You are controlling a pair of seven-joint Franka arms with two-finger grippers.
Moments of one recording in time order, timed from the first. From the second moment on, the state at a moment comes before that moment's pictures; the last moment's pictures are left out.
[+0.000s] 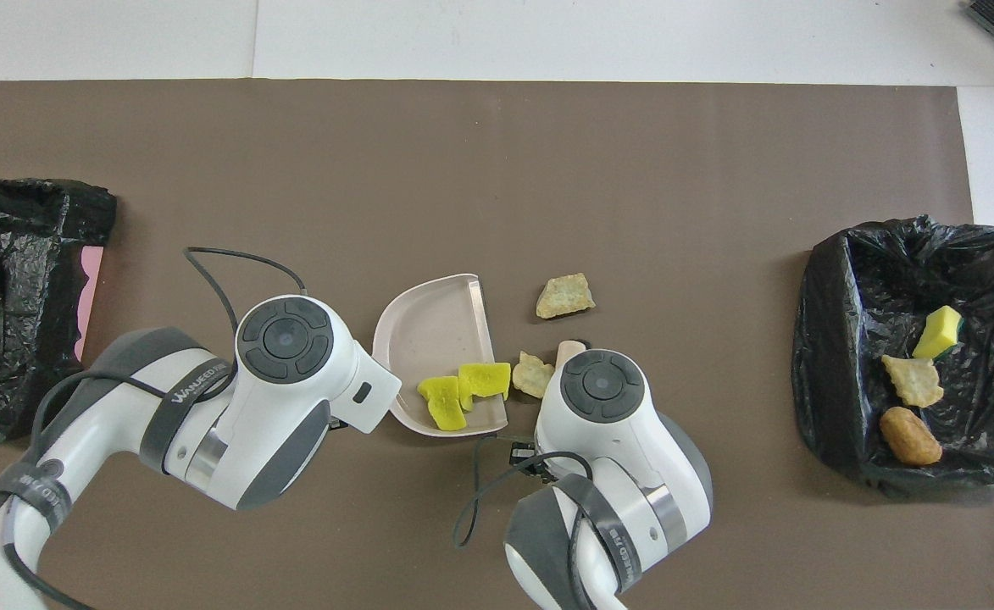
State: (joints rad) left arm -0.08 0.06 -0.43 -2.16 0.15 2.11 0.81; right arm 0.62 0.13 0.01 -2.14 0.31 2.00 0.52
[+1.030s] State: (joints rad) left arm -0.08 0.06 -0.43 -2.17 0.15 2.11 0.70; right arm 0.47 0.15 0.00 -1.92 0.21 1.83 0.41
